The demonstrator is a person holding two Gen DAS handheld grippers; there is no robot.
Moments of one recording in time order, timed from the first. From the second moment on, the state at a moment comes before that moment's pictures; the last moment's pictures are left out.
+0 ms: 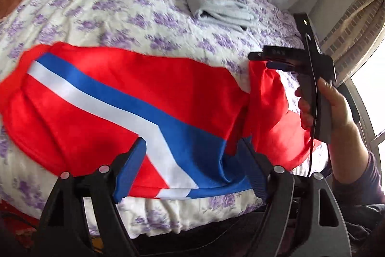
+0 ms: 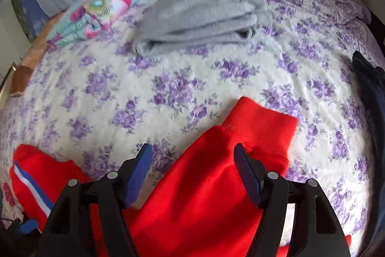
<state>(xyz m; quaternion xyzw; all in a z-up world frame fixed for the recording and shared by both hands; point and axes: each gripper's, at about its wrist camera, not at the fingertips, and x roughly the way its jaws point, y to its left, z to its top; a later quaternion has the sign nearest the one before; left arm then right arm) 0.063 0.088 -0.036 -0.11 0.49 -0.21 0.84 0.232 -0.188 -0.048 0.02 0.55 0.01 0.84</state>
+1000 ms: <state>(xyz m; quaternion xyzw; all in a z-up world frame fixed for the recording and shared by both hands) 0.056 0.079 -0.069 -0.14 0.48 -0.24 0.83 -0.061 -0.398 -0.078 0.38 0.28 -0.01 0.88</state>
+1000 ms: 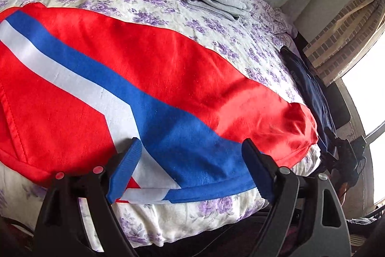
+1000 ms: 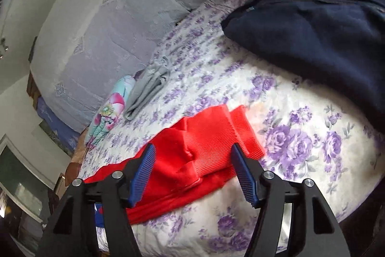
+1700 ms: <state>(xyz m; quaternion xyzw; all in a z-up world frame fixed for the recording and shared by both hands) 0.057 0.071 -0.068 -0.13 0.48 -0.24 0.83 -0.068 -0.415 -0.026 0.25 0.30 0.00 0.92</state>
